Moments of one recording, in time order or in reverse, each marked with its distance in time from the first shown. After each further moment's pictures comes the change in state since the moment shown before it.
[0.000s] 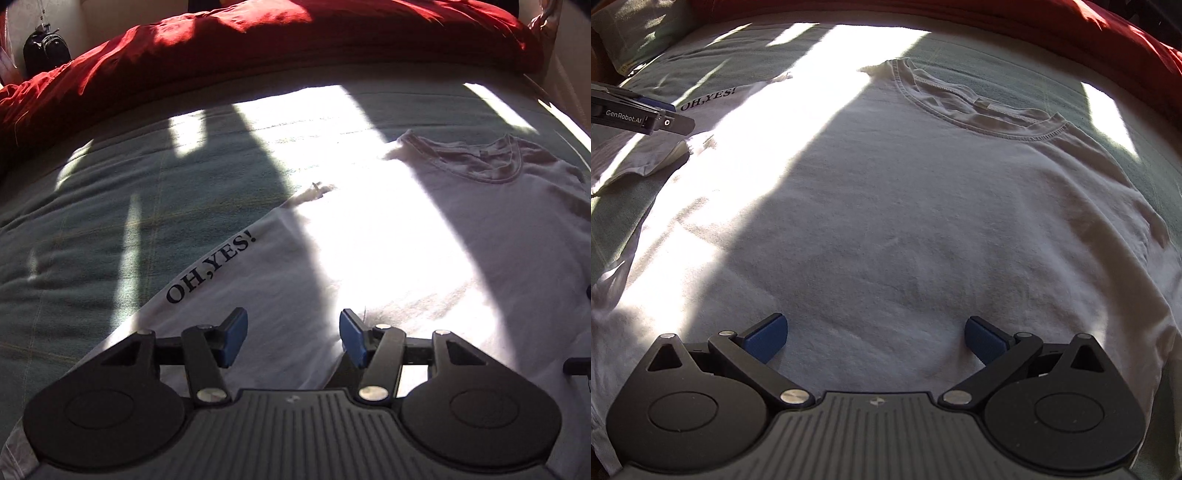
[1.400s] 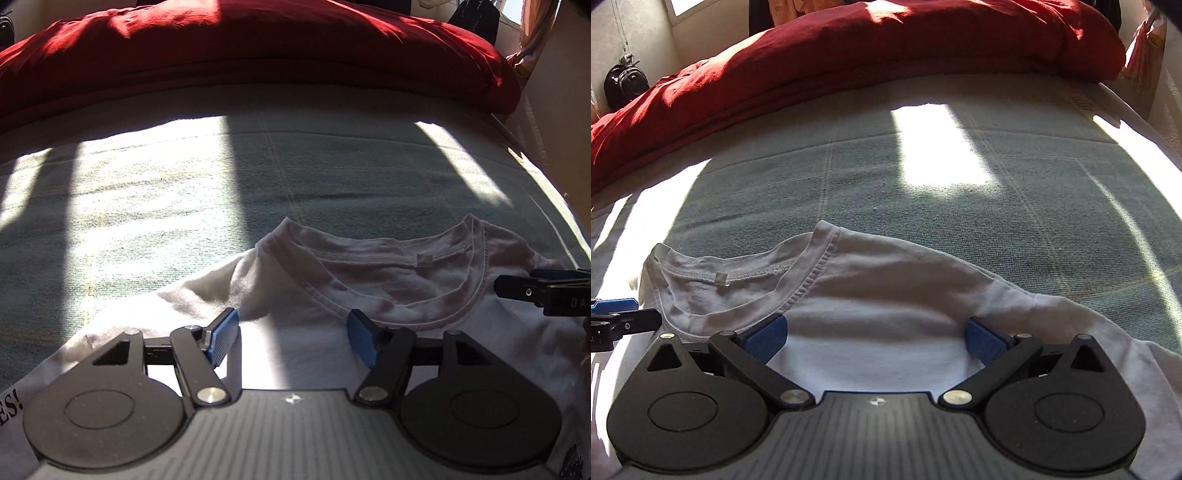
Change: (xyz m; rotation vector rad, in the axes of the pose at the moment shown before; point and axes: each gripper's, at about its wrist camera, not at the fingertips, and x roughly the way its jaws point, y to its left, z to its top) left arm 0.096 -0.094 0.123 -0.049 -0.077 -0.223; right arm 0.048 -0.187 0.080 0.448 -0.239 -0.148
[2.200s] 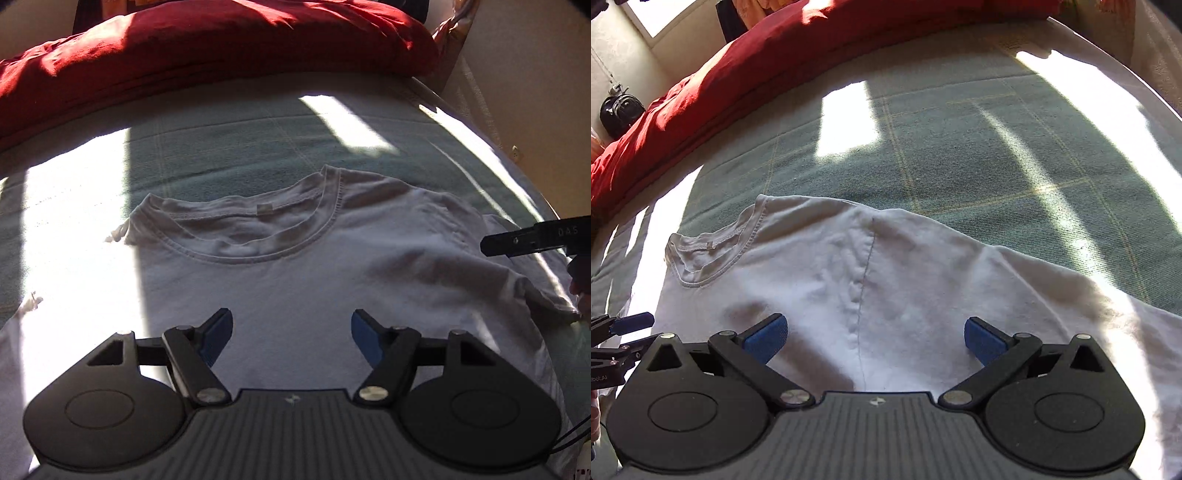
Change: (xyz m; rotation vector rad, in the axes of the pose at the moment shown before) left arm -0.061 -0.098 -0.052 0.160 0.066 -0.118; right arm -0.081 -0.107 -0.042 0.179 0.121 0.114
